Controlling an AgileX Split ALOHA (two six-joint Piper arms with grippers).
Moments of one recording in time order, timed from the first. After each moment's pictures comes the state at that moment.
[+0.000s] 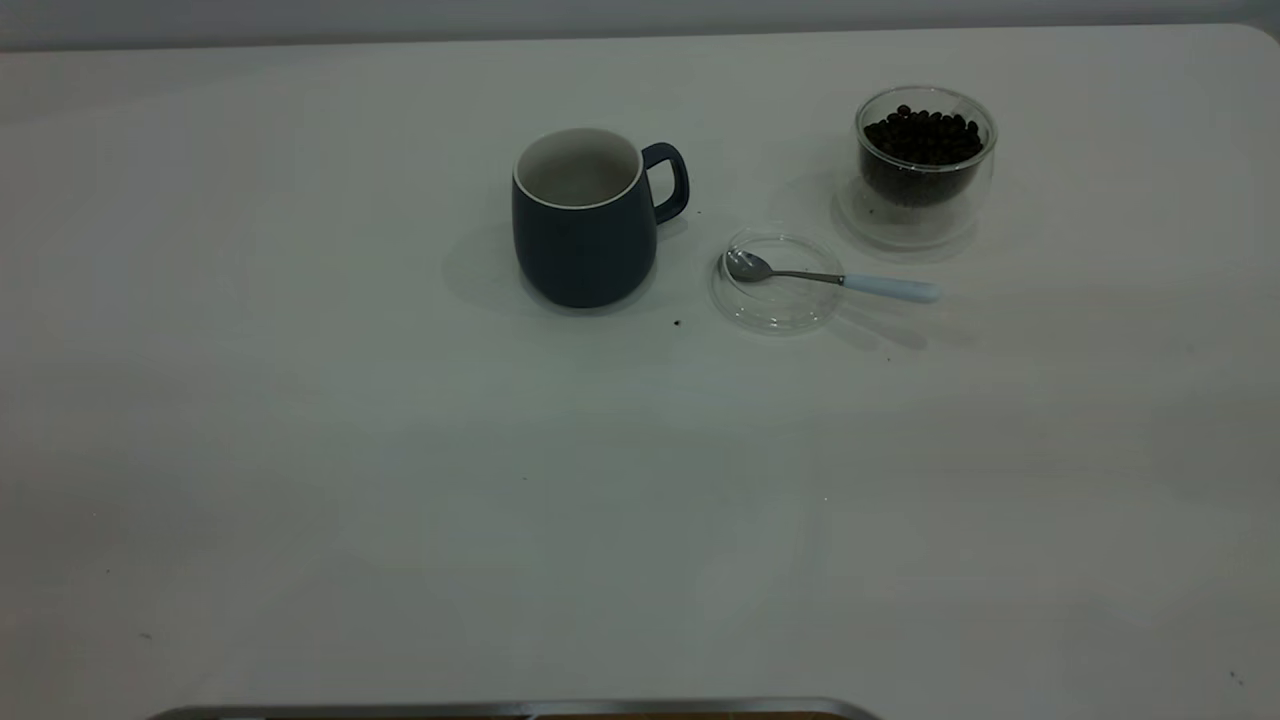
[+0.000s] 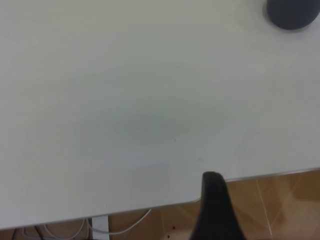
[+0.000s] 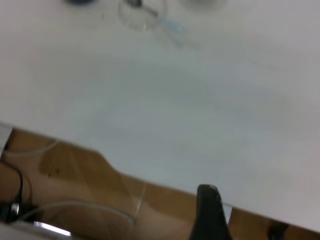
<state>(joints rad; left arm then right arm) -0.04 0.04 -0.49 -0.09 1.14 0.08 0.13 0.27 -0.54 0.15 1.18 -0.14</state>
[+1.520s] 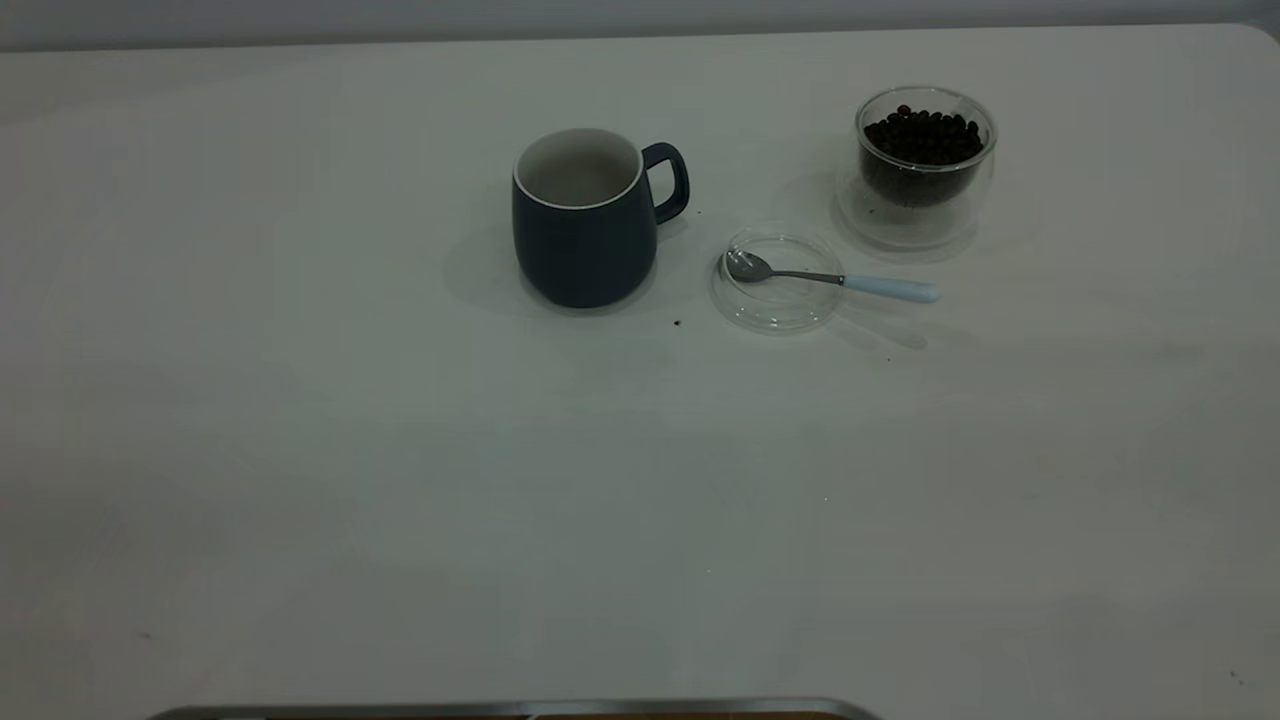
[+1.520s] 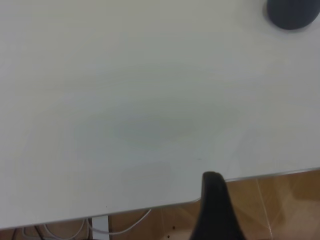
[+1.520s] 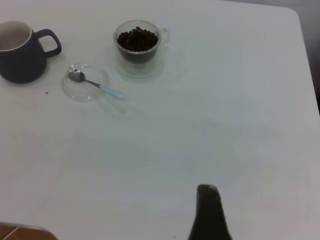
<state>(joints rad) -0.04 0.04 -0.49 -0.09 1.14 0.08 0.04 -0.01 -0.48 0.06 1.12 -0.07</state>
